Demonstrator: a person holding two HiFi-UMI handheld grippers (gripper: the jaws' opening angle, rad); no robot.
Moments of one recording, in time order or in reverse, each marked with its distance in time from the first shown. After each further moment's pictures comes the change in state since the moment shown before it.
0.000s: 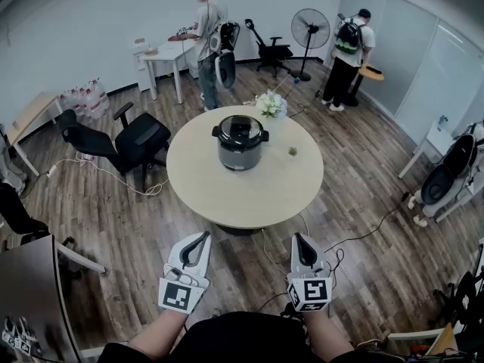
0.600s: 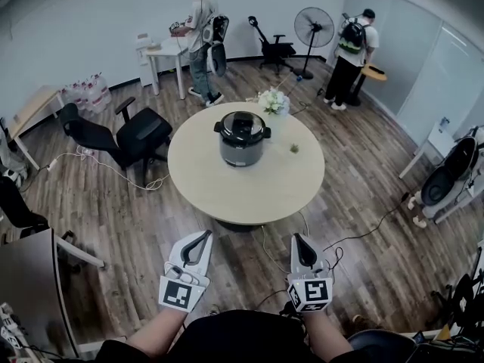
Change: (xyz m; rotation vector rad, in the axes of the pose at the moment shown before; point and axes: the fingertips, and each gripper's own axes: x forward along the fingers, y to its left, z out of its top) left arm -0.008 -0.006 -0.003 -0.007 0.024 -0.012; right arm -0.011 0.009 -0.004 0.026 0.003 0.035
